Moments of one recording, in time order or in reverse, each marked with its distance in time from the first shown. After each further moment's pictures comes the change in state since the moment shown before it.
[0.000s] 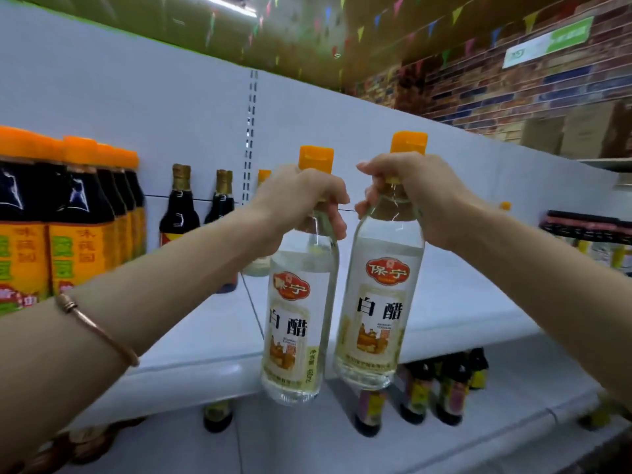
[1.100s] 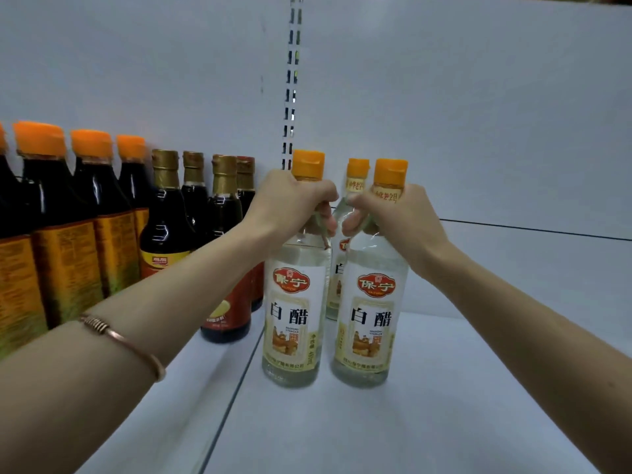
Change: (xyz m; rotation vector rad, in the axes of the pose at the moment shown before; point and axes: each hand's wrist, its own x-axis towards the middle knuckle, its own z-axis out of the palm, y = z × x) left_hand 0.198 -0.148 -0.026 0.283 0.503 -0.064; right_hand 0.258 0.189 0.038 0.038 -0.311 -0.254
